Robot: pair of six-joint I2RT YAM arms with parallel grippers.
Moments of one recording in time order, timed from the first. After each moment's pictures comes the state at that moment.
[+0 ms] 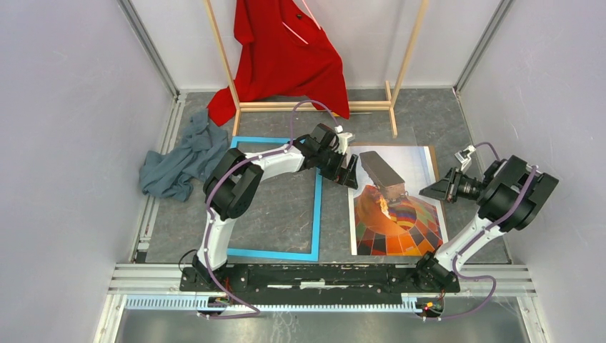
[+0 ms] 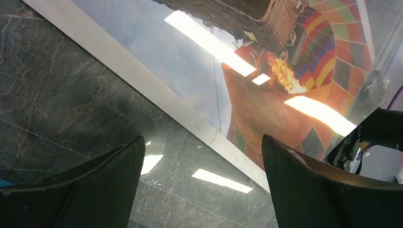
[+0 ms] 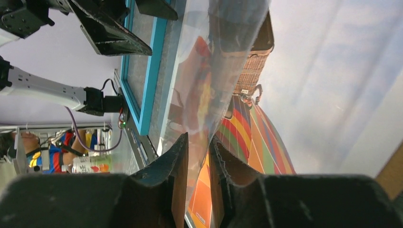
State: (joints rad) left arm -0.74 2.11 1.47 -0.21 0.53 -0.26; right arm -0.73 1.91 1.06 -1.25 -1.17 -1.02
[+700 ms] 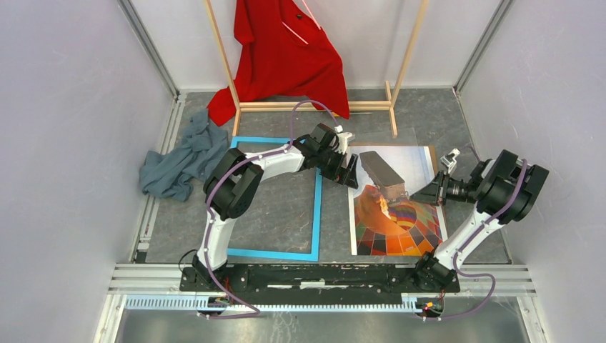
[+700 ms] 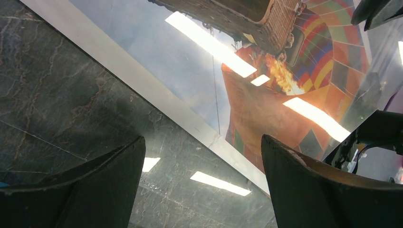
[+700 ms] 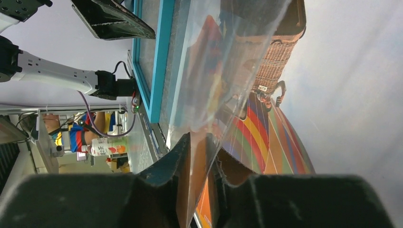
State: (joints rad) left arm -0.74 2.12 1.46 -0.20 0.54 -0.28; right arm -0.64 1.98 1.02 -1.25 -1.17 -1.03
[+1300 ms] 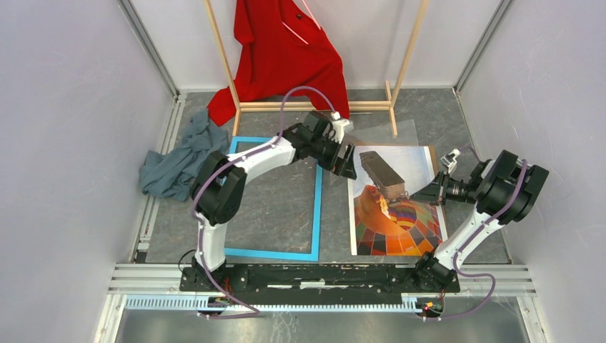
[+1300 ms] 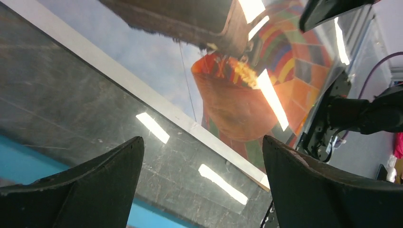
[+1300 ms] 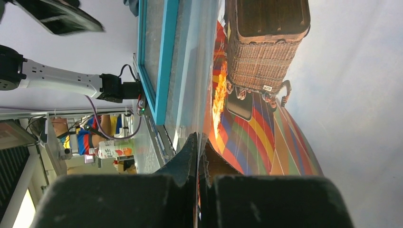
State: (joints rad) left arm -0.71 2.02 1.49 -0.29 0.58 -0.23; right arm -0.64 1.98 1.01 -1.25 -1.17 -1.01
